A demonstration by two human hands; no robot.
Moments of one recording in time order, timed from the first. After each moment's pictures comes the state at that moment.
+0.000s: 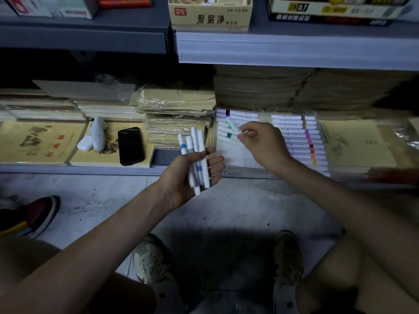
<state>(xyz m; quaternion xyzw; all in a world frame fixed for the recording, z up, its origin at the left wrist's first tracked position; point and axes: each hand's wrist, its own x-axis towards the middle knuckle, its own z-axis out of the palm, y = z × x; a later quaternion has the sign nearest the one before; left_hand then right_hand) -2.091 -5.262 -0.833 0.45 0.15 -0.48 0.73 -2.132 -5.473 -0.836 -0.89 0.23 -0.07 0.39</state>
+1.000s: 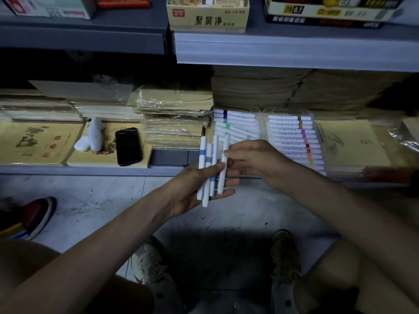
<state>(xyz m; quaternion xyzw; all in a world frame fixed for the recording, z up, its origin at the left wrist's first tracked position) -2.111 -5.265 -0.836 0.48 0.06 -0.54 0.69 -2.160 -5.445 -0.806 -0.68 0.30 0.11 0.66</state>
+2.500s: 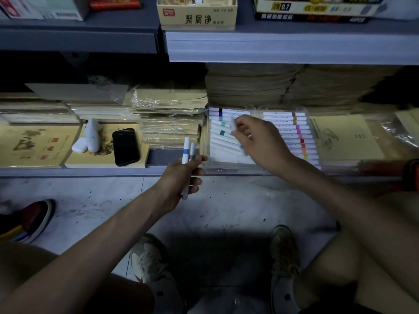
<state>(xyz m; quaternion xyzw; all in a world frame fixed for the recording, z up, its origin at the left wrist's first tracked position) -2.102 -5.257 -0.847 0.65 0.09 -0.41 0.64 -2.152 -5.472 -0.821 -0.93 0.11 -0.11 0.32</state>
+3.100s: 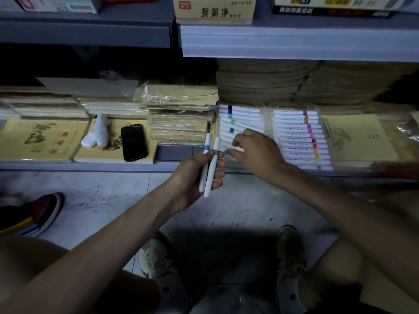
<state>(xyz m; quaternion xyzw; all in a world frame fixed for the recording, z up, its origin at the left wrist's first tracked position) -2.108 -5.257 -0.837 0.50 0.07 -0.49 0.72 -2.141 -5.456 -0.863 -0.99 0.07 -0.06 0.14</state>
